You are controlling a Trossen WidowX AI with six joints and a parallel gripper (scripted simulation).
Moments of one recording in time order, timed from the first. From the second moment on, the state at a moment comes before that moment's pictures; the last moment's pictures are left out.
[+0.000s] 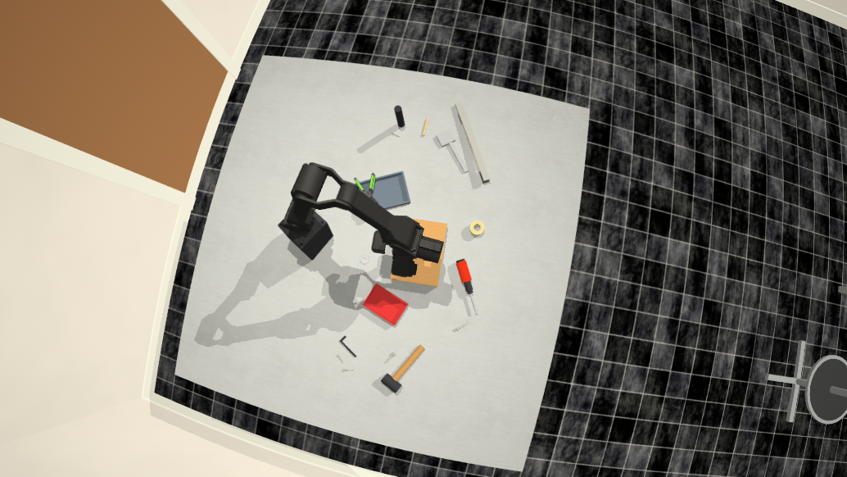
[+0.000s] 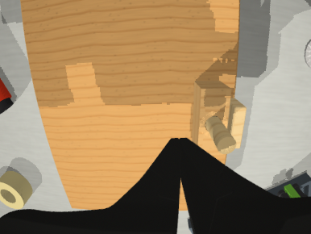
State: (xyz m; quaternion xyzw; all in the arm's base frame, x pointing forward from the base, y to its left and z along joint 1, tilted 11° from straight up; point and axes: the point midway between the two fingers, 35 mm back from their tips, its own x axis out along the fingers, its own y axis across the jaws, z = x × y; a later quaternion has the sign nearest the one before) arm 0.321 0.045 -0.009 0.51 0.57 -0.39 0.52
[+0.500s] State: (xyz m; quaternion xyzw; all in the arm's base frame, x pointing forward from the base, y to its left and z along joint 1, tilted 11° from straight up) arm 0.319 0.041 0.019 0.51 0.57 -0.39 0.52
